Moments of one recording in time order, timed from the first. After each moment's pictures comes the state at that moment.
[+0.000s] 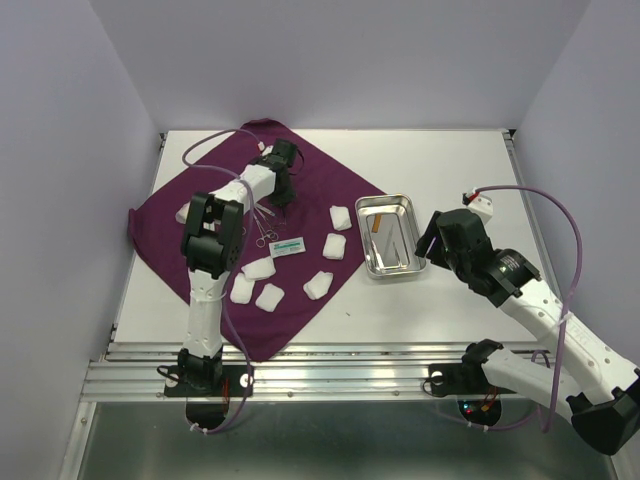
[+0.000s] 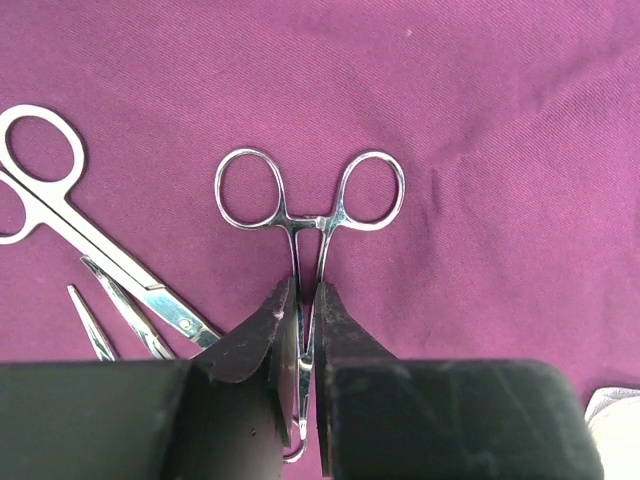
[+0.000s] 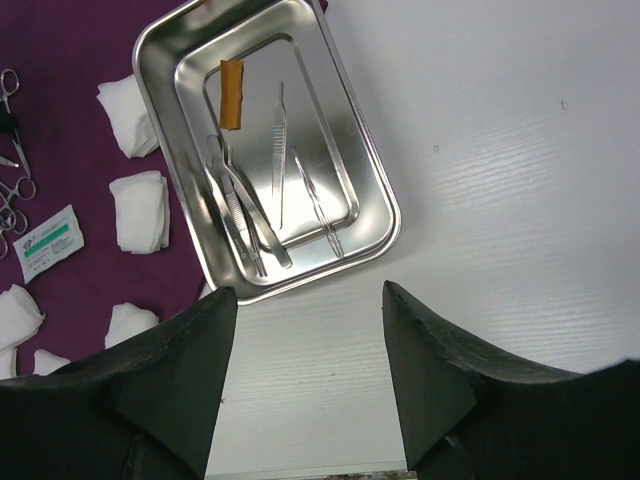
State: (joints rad) left arm -0.35 2.22 1.74 -0.60 -0.23 -0.55; right arm 0.58 0.92 0.92 -0.73 0.47 0.76
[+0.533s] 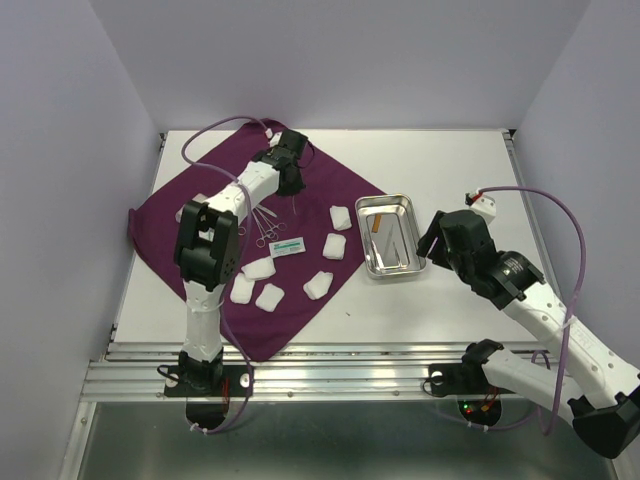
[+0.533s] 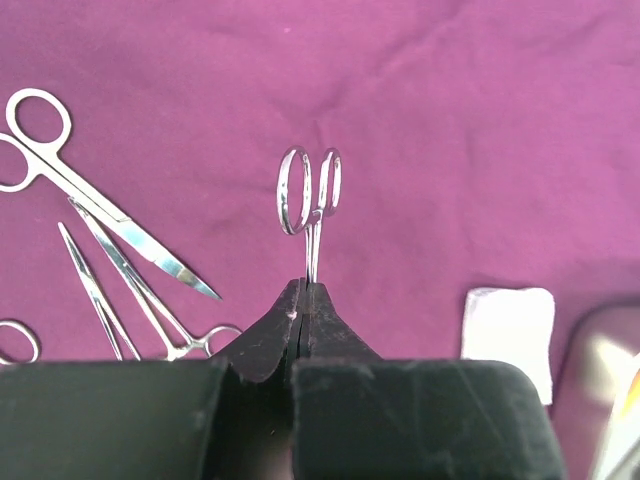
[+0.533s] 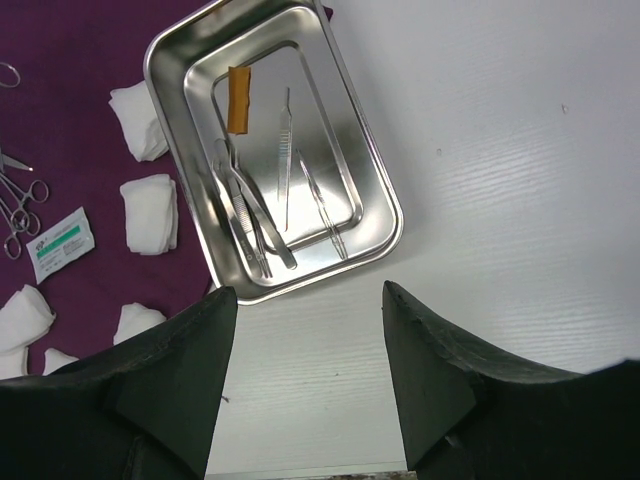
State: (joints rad) left arm -0.42 2.09 1.74 -0.63 -0.25 -0.57; right arm 0.58 0.89 0.92 -0.73 0.47 0.76
